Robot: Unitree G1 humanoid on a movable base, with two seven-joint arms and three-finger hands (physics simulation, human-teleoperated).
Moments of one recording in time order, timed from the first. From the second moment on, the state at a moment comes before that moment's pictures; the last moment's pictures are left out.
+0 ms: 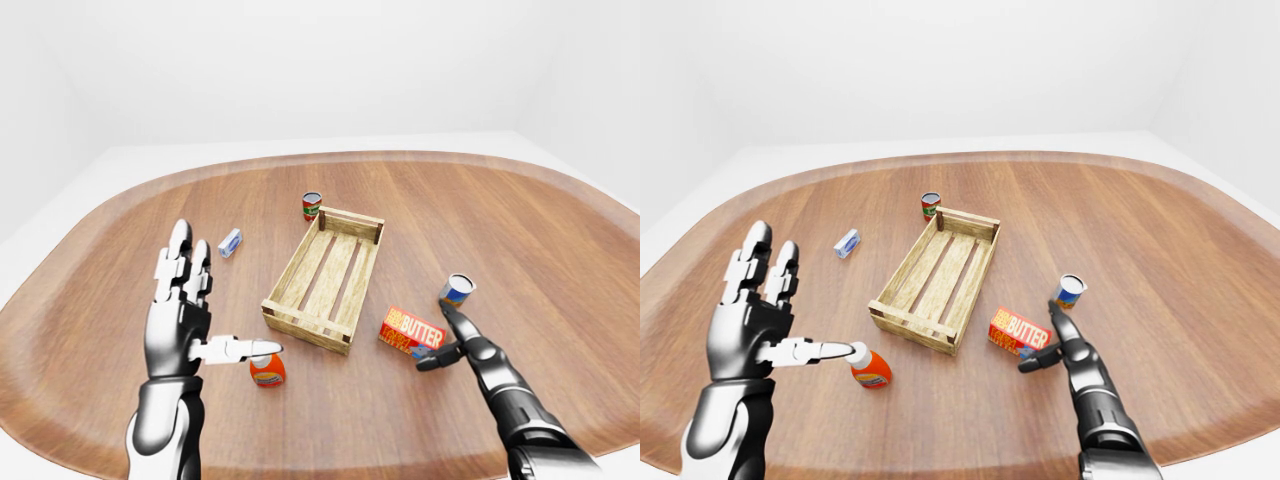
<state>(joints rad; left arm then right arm) 0.22 -0.01 0.13 -0.62 -0.09 0.09 -0.13 -0.36 -0.33 -0.11 0.95 -0.36 0.09 0.15</state>
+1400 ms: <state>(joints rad) 0.22 -0.01 0.12 -0.61 -0.09 0.09 -0.13 -0.35 -0.31 -0.09 0.90 -0.37 0.09 0.15</state>
